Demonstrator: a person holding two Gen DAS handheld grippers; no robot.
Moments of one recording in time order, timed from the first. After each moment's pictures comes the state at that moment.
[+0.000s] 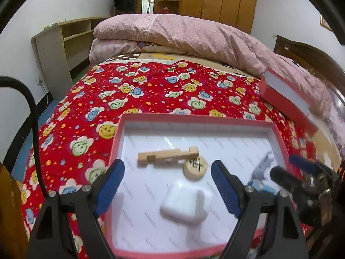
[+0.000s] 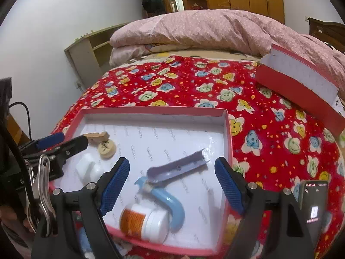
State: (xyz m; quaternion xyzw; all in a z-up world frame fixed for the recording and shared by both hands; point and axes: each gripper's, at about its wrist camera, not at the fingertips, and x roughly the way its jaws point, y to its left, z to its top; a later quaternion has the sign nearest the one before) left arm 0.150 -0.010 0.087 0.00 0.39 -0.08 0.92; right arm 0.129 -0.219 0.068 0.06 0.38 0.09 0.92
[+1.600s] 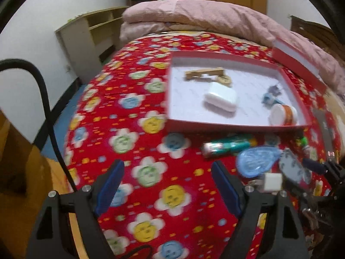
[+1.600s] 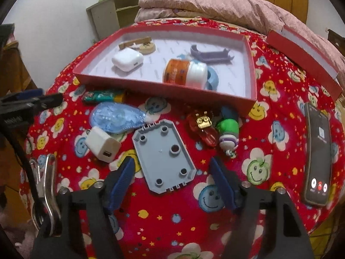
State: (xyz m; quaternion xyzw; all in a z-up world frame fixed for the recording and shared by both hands) left arm 0.018 0.033 0.067 0.05 0.44 0.02 0.90; right arm 0.002 -0.186 0.007 -0.03 0.44 0.12 0.89
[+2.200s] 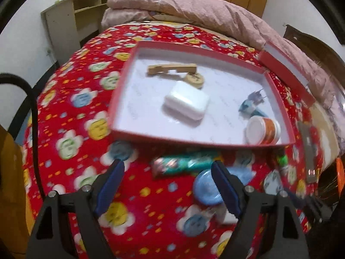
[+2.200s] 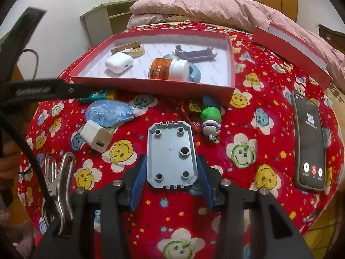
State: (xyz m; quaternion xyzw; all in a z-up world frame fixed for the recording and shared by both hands) left arm 0.060 -0.009 0.048 -0.02 0.48 -0.05 0.88; right arm -0.016 -0.204 0.007 -0.01 0.43 0.11 0.90
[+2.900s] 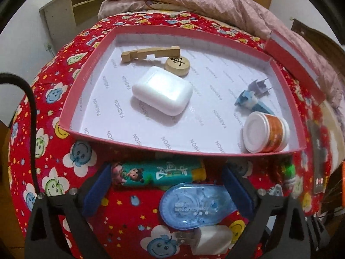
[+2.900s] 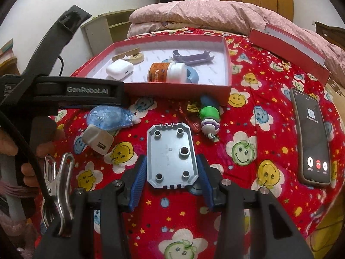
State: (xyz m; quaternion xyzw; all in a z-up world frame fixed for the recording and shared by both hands) left arm 0.079 -0.048 0.023 -0.01 0.50 -0.03 0.87; right arm -0.023 -0.209 0.004 0.02 0.41 0.11 0.91
